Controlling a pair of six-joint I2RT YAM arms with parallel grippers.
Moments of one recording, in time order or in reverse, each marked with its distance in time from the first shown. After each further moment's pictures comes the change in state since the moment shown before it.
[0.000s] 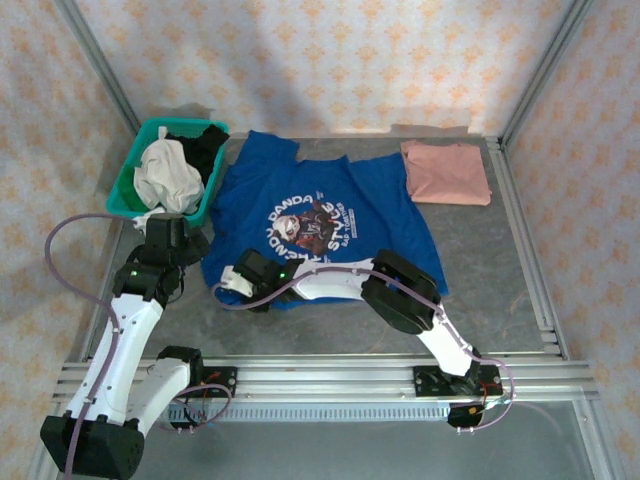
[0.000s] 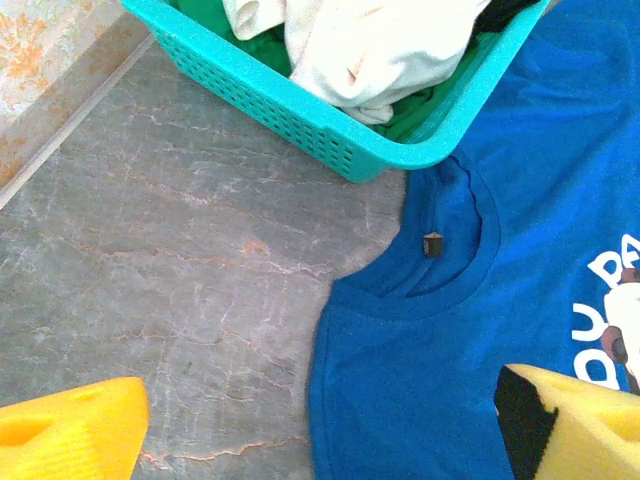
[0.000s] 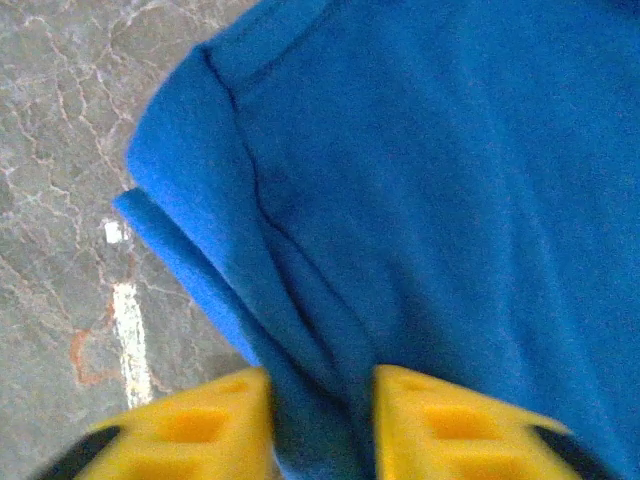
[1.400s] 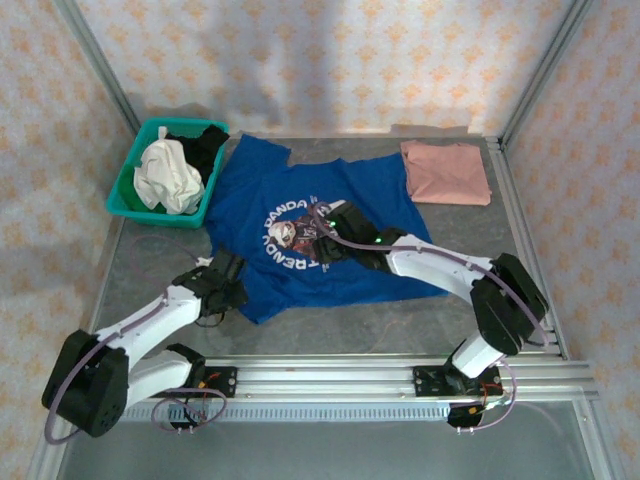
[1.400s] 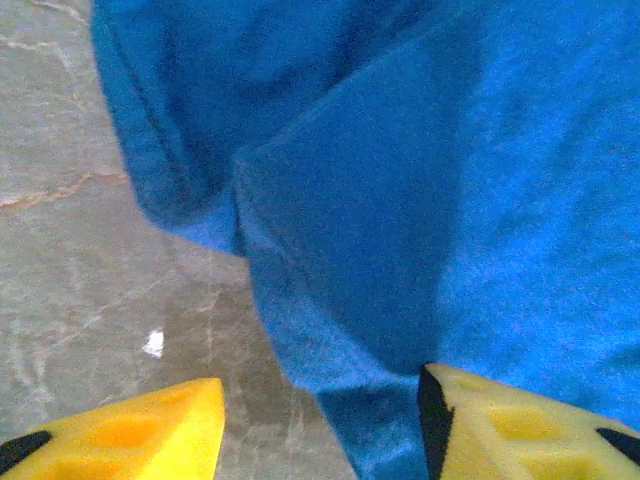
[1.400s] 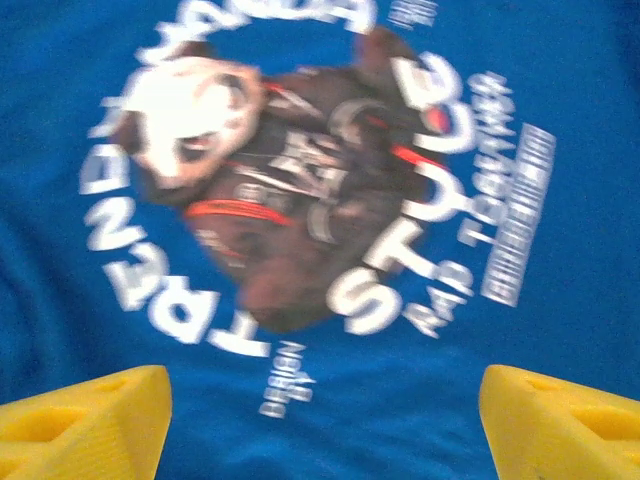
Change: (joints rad) left arm -0.342 0.274 -0.346 0.187 0.136 -0.264; right arm -0.389 -0.603 -0.500 -0.026 0.217 0.510
